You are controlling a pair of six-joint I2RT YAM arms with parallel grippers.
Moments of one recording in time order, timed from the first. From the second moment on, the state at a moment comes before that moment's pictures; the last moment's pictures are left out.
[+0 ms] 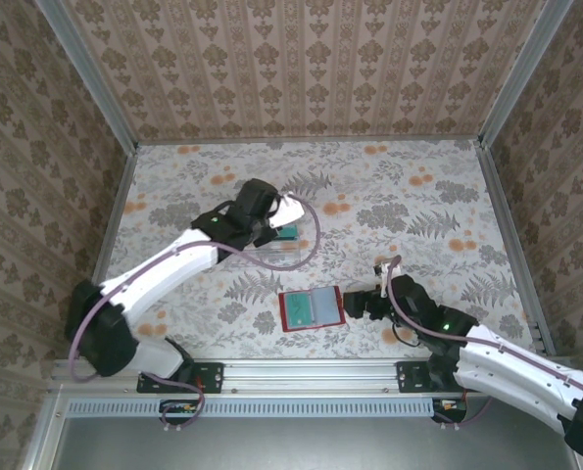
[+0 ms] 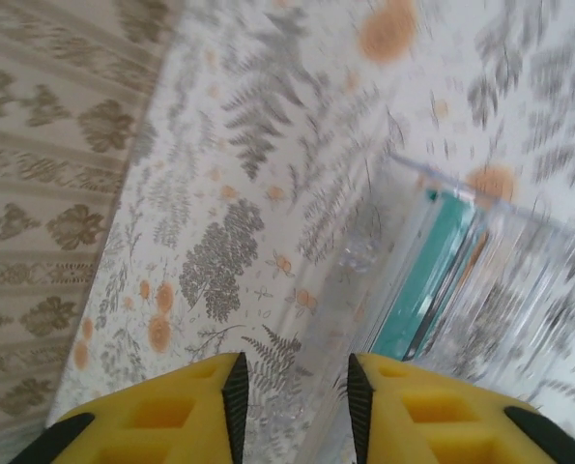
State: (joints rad) left arm -0.77 1.37 1.15 -0.52 -0.25 0.59; right arm 0.79 0.66 0.28 -0.26 0.14 0.57
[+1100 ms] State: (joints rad) left arm -1.03 1.29 0.51 -0.20 0.03 -0.84; right arm 0.90 1.33 0.51 0.01 -0.13 0.75
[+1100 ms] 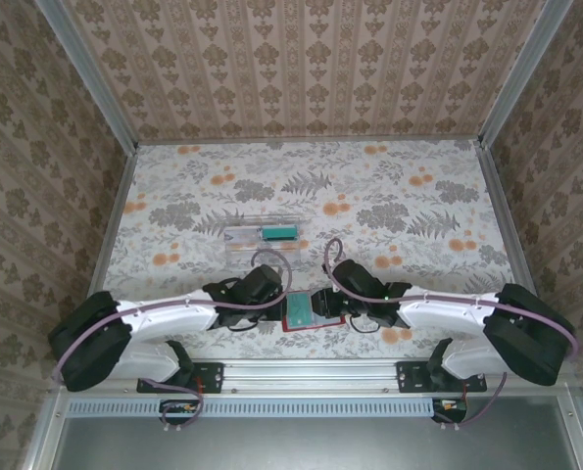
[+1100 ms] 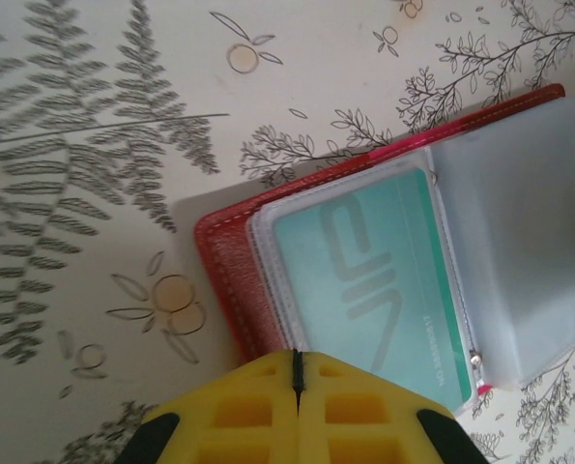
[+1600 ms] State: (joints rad) left arm -1.09 1.40 0.57 -0.19 -0.01 -0.88; right arm 0.90 1.47 0.56 0.01 -0.15 0.82
